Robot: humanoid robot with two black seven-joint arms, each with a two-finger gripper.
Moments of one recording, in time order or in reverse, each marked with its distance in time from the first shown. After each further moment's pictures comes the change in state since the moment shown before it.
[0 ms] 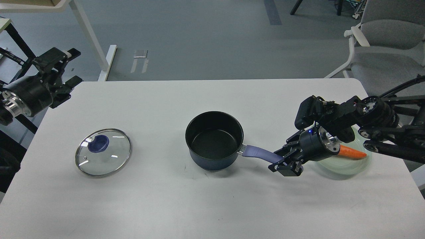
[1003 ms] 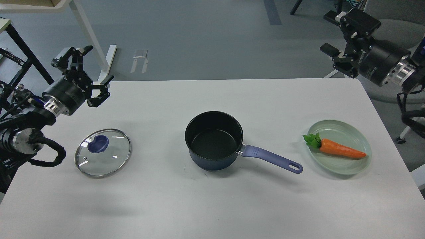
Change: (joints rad) left arm 0.138 -0.298 -0.149 0.247 -0.464 -0.269 0.024; right arm -0.171 -0.284 0.306 -0.038 1.558 -0.229 0.000
